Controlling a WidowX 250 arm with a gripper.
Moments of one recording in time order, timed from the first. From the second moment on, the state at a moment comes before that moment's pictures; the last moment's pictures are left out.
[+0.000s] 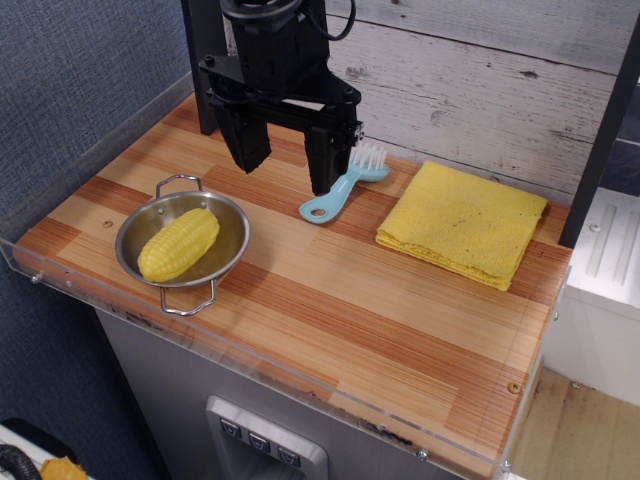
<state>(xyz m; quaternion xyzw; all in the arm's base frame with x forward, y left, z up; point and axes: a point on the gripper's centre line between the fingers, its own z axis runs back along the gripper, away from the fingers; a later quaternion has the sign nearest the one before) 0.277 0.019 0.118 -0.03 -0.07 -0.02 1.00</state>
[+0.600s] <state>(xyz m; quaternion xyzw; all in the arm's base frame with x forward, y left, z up) 0.299 0.017 0.085 -0.04 -0.08 -0.01 1.00</state>
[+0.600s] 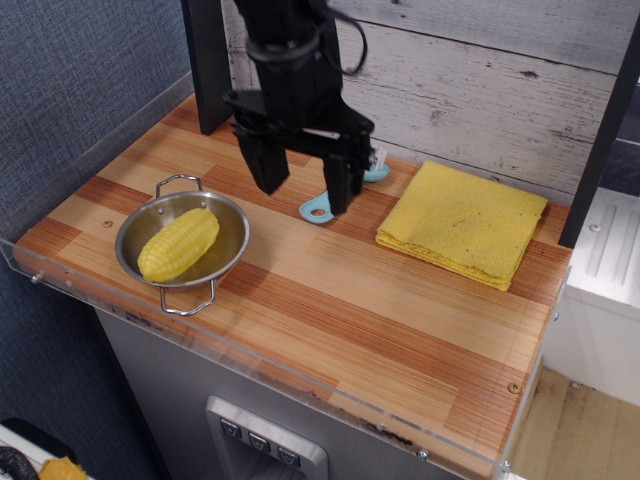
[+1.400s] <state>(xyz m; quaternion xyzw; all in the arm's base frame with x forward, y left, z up) 0.378 0.037 0.025 -0.02 -0.10 -0.01 0.99</state>
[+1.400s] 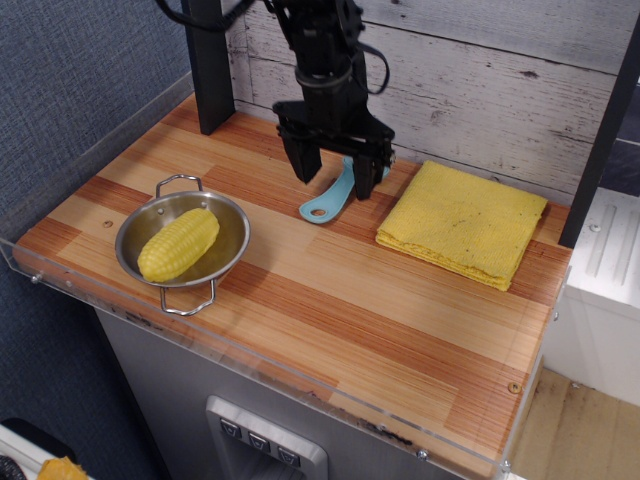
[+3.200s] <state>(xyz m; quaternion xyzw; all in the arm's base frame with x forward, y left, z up) 0.260 -0.055 0.087 -0.08 -0.16 -0.03 0.98</state>
